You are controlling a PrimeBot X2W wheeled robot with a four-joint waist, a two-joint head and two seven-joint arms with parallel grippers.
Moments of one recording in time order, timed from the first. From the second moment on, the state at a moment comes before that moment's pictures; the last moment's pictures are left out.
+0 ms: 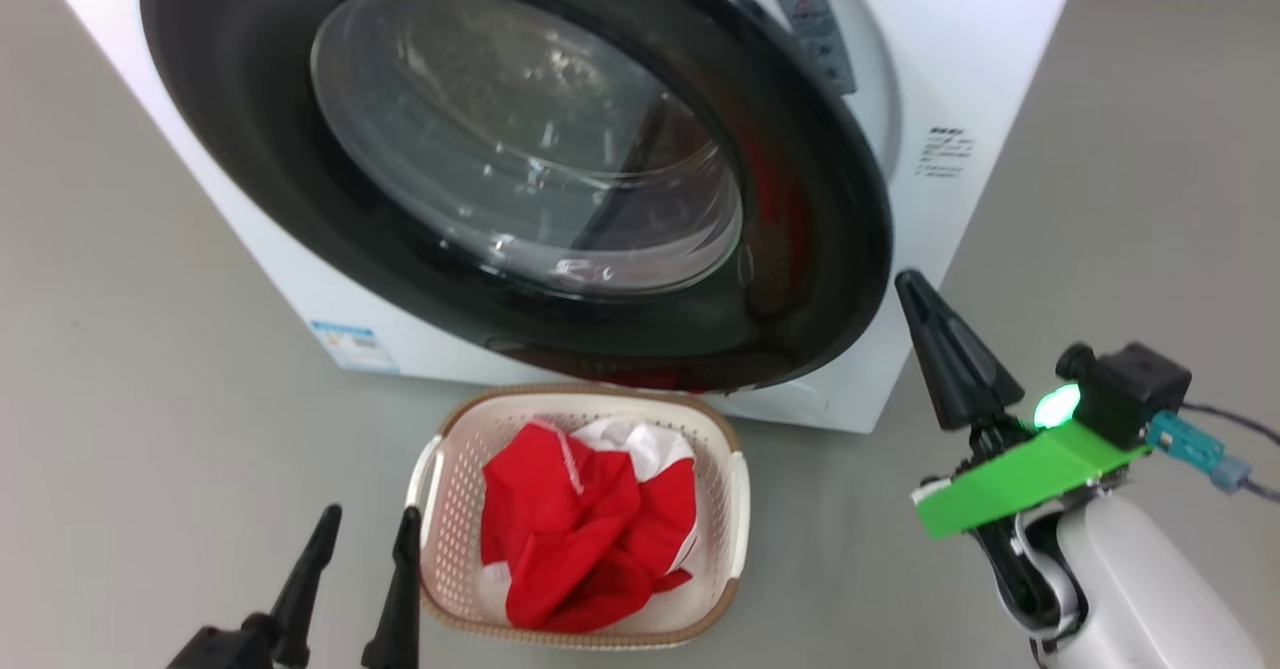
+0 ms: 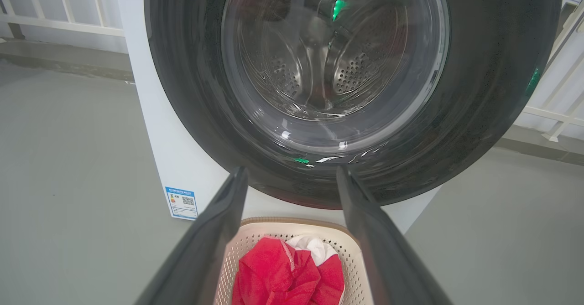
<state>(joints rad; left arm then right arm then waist) 0.03 0.05 -0.03 0.15 -0.27 -0.13 -0.25 -0.29 -0.16 0.26 0.24 0.56 0.12 -0.26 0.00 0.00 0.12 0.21</state>
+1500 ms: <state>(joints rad) -0.18 0.04 -0.09 0.15 -0.32 -0.13 -0.25 -0.53 -0.20 0.24 0.31 0.55 0.13 -0.26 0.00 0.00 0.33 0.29</state>
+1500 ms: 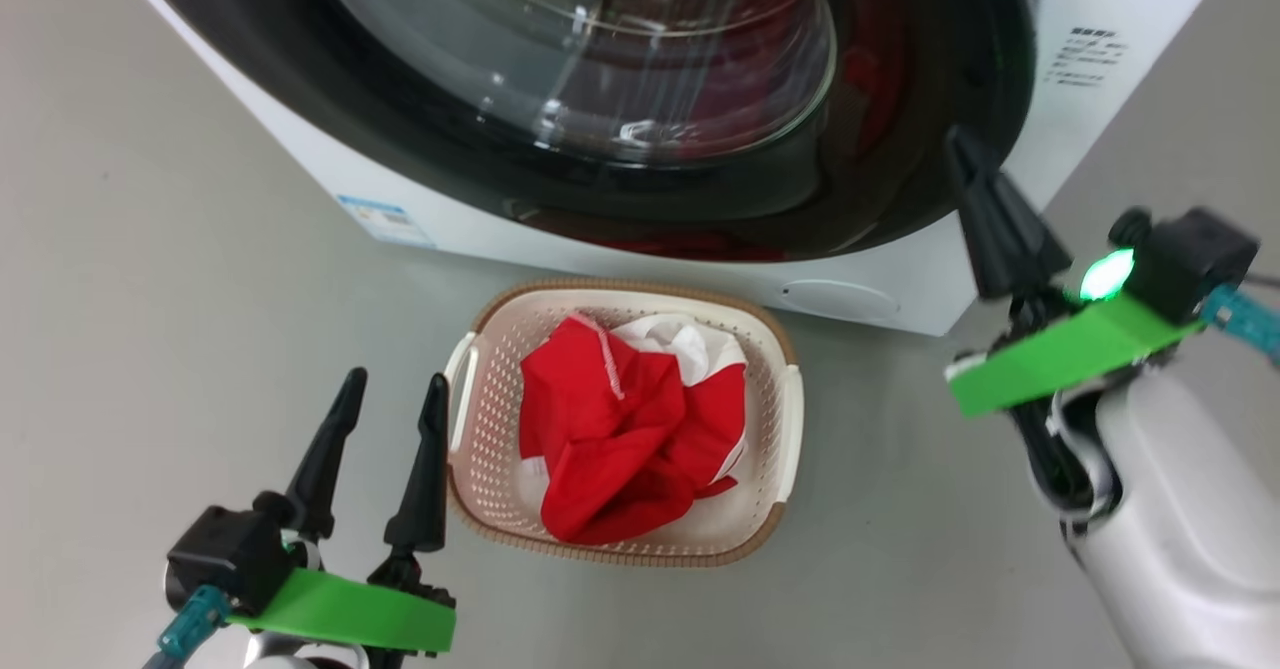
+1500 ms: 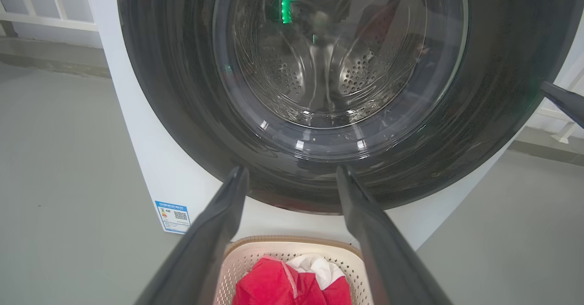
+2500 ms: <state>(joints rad) -0.06 0.09 -0.03 0.20 -0.27 -0.13 -0.25 -0.08 -0.16 0.14 0.25 0.54 0.13 -0.26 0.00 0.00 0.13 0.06</state>
